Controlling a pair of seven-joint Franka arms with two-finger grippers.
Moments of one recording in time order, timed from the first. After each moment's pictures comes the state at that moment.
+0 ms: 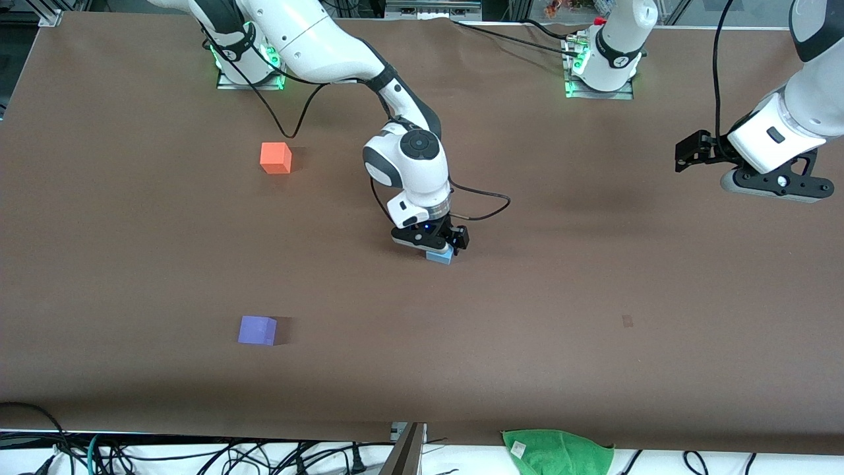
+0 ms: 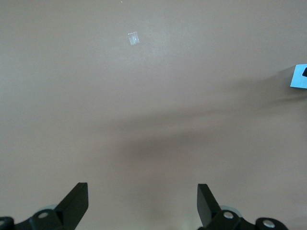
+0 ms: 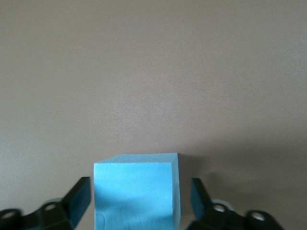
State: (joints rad) left arm -0.05 0.02 -0.03 -1.67 0.01 1.57 0.06; right arm 0.81 0.90 -0.02 -1.36 -0.19 2.54 1.28
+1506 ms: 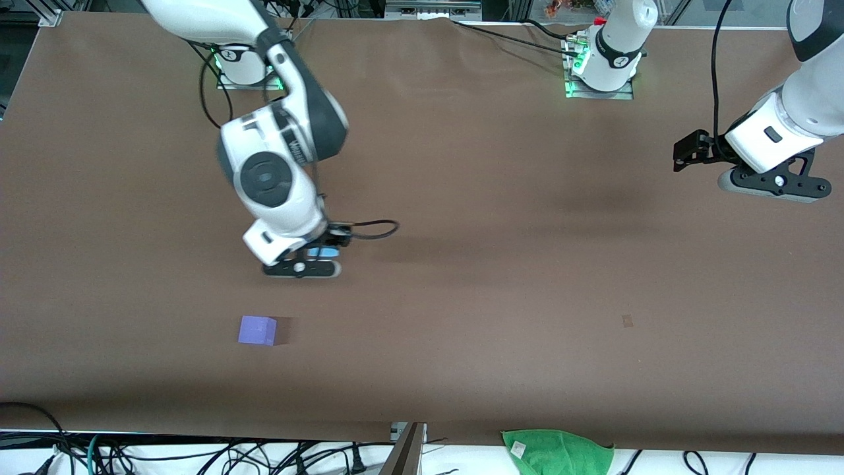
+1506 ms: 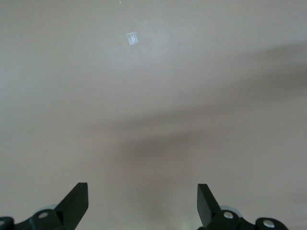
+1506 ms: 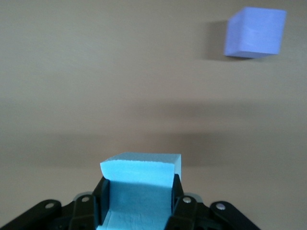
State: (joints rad) left arm -0.06 0.02 -0.03 -1.67 0.01 1.57 0.06; right arm 0.47 0.55 -0.04 -1.42 0.02 1.88 0.41
